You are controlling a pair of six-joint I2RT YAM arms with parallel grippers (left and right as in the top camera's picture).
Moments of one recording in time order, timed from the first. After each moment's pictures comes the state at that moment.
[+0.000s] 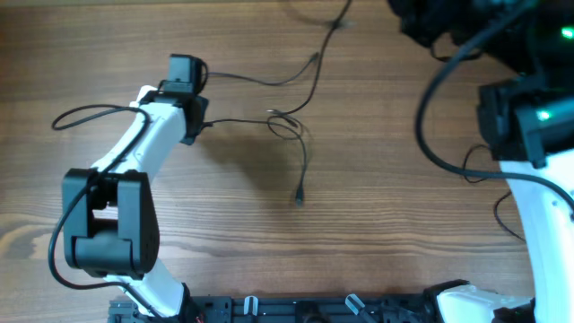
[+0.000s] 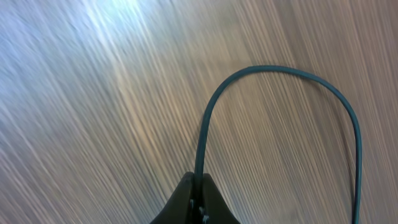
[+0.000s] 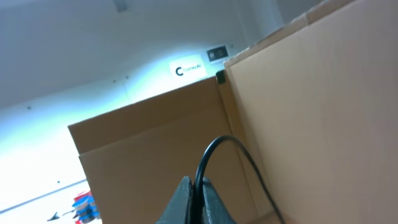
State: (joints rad) left arm -0.09 1.84 1.21 -0.58 -0.27 -1.26; right arm 0.25 1.43 1.79 0.20 -0.85 0.78
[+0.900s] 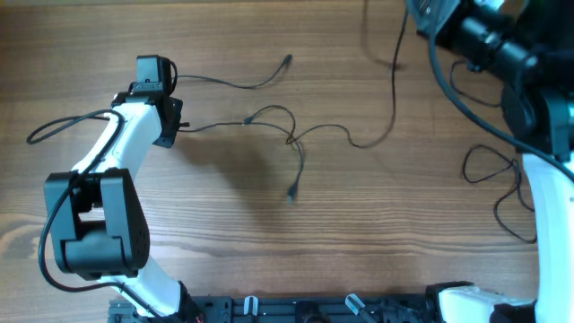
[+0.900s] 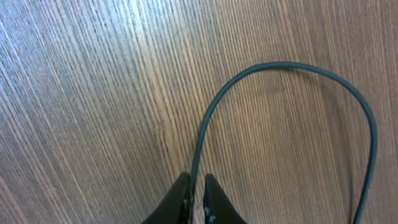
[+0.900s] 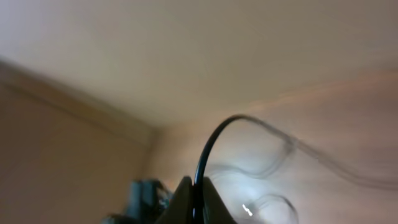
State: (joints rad) left arm 0.03 1.84 1.21 -0.60 -0.25 -1.26; right arm 0.12 1.45 1.80 -0.75 -0.47 0.63
